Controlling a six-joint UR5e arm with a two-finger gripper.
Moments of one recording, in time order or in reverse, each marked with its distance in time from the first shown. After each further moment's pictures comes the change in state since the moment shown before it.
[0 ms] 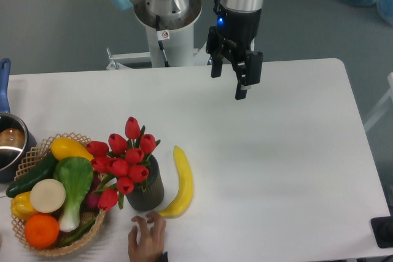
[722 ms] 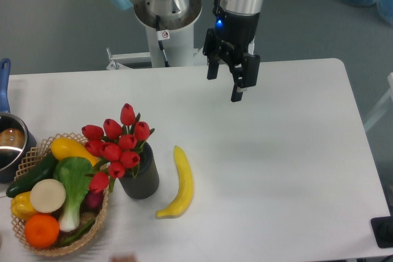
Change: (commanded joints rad) arm 0.012 0.011 -0.051 0.003 -0.080 -0.023
